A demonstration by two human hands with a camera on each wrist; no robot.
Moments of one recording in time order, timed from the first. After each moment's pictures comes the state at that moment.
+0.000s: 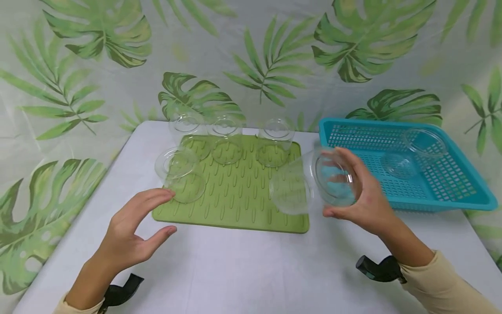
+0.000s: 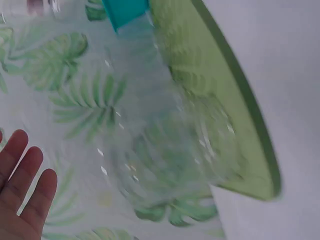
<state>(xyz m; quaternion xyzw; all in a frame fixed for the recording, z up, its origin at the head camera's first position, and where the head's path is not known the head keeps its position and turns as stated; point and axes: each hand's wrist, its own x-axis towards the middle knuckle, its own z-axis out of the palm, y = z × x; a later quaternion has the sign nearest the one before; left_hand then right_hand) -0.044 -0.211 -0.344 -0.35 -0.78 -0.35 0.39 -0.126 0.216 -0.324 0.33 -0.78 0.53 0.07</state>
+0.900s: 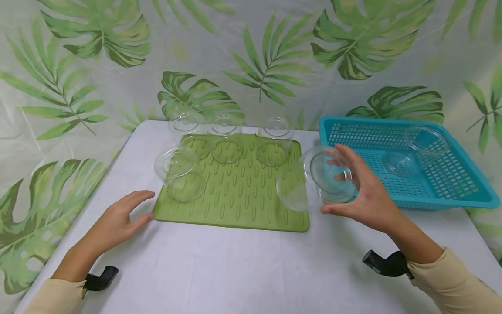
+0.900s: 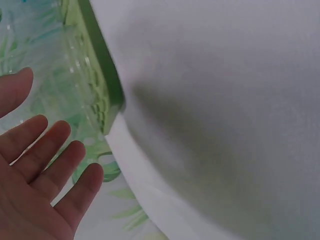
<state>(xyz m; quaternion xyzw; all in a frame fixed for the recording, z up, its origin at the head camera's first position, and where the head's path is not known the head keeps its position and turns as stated) -0.062 -0.300 -0.403 -0.19 -0.94 -0.20 0.17 -0.130 0.221 -0.318 0.31 -0.84 0.43 0.10</state>
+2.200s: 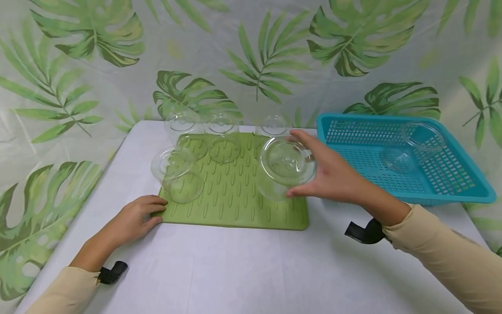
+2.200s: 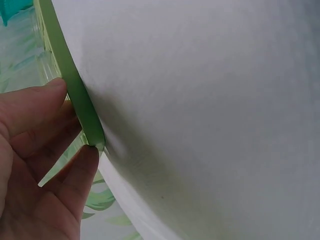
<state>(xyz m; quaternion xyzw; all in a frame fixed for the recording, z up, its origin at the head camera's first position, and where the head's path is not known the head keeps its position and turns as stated) -0.083 -0.289 -0.421 -0.24 -0.95 -0.17 0.09 -0.163 0.166 -0.289 0.32 -0.88 0.35 0.00</state>
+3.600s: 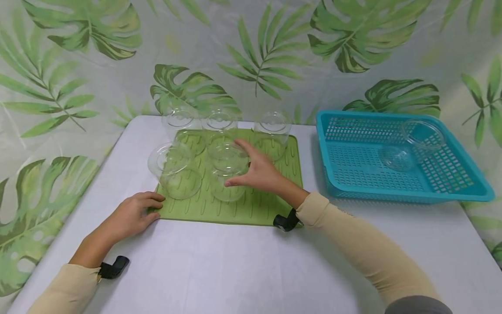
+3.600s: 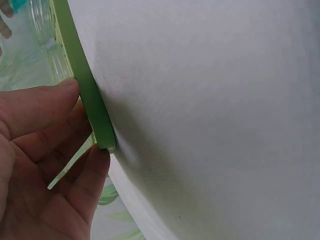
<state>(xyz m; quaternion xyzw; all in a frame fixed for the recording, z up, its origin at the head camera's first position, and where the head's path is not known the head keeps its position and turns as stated) -0.085 -0.285 -0.419 -0.19 -0.96 -0.19 0.04 -0.206 0.052 -0.372 0.26 -0.86 0.44 -0.10</state>
